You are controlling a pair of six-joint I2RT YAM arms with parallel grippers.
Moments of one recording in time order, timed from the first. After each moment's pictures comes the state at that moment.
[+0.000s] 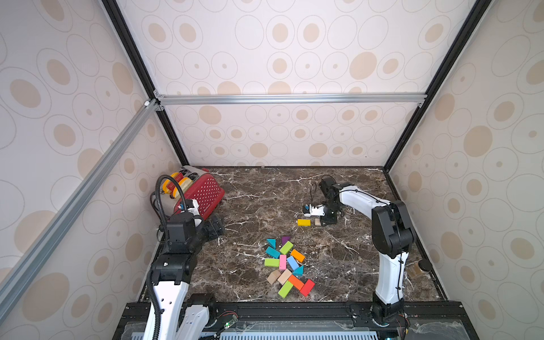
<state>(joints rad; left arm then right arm) 0.01 0.68 0.81 -0.69 0.10 -0.39 0.44 2.05 1.53 -0.94 -0.10 -1.12</state>
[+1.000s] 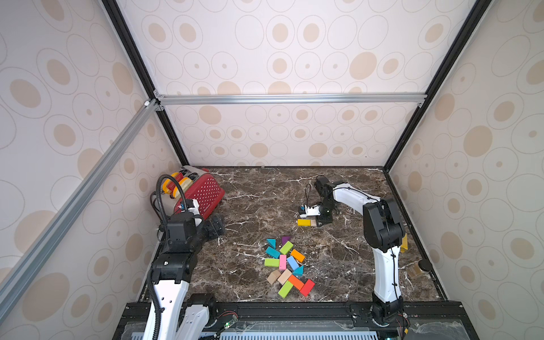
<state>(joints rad) 0.01 0.68 0.81 -0.69 0.10 -0.39 0.47 2.14 1.63 -0.99 -0.15 -1.17</state>
